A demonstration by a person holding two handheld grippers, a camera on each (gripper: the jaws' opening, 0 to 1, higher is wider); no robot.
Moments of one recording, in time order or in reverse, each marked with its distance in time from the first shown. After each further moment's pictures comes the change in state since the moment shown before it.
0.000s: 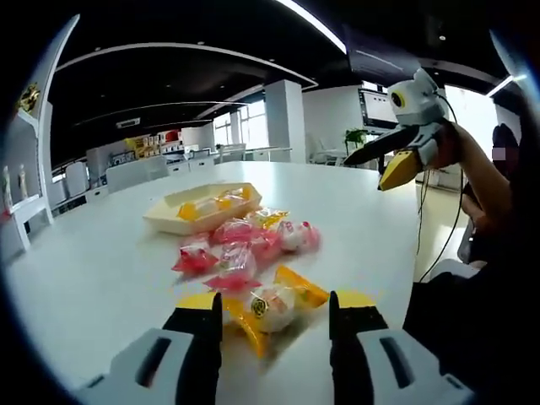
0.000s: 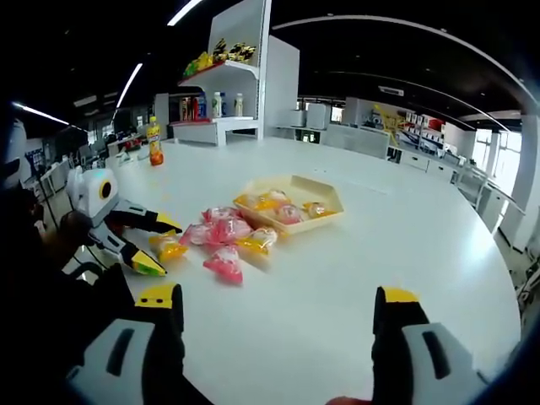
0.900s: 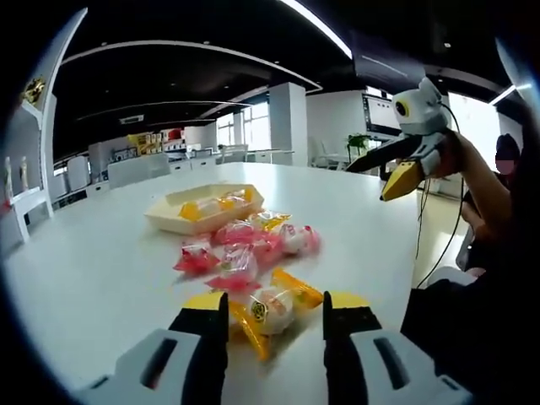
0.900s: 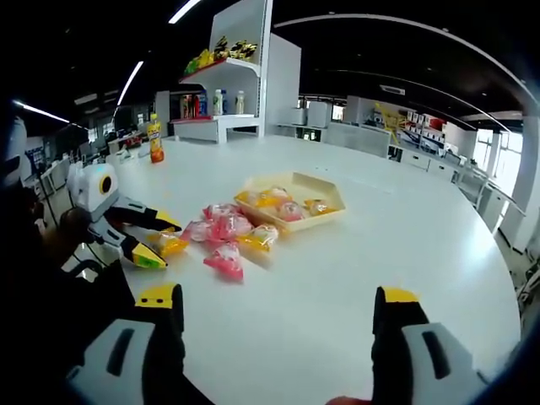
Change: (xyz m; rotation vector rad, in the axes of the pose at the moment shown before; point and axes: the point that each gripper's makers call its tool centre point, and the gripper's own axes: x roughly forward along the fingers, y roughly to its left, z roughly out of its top) left arm -0.001 0.005 0.000 -0.035 -0.009 0.003; right arm 0.002 0.002 -0.003 -0.007 0.012 0.001
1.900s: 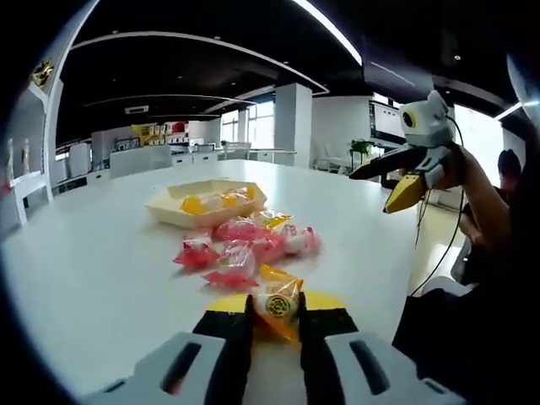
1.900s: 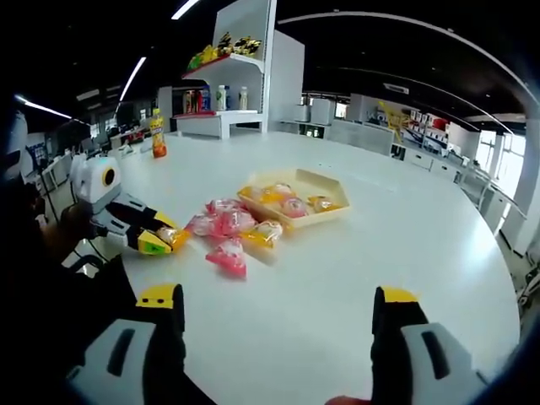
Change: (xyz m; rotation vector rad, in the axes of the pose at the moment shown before) left arm -0.003 -0.003 0.000 -0.060 0.000 -0.008; right arm 0.002 0.005 -0.003 -0.015 0.017 0.013
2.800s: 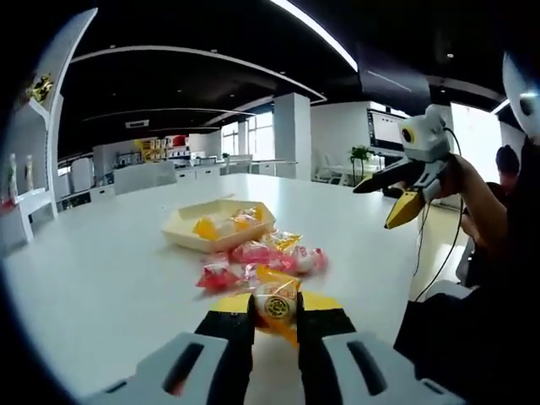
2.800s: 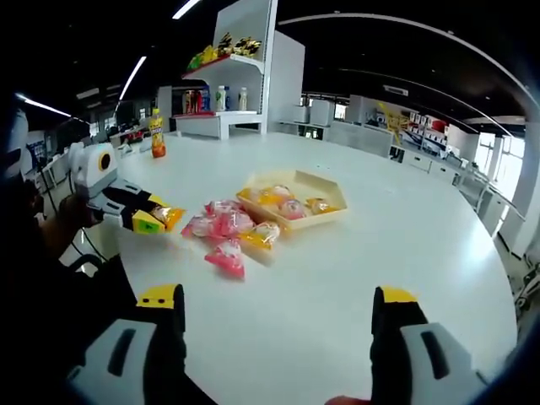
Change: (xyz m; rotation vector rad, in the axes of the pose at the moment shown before) left arm -0.018 0.014 0.028 0.040 -0.057 0.021; right arm -0.004 -0.003 0.002 -0.008 -0.002 -0.011
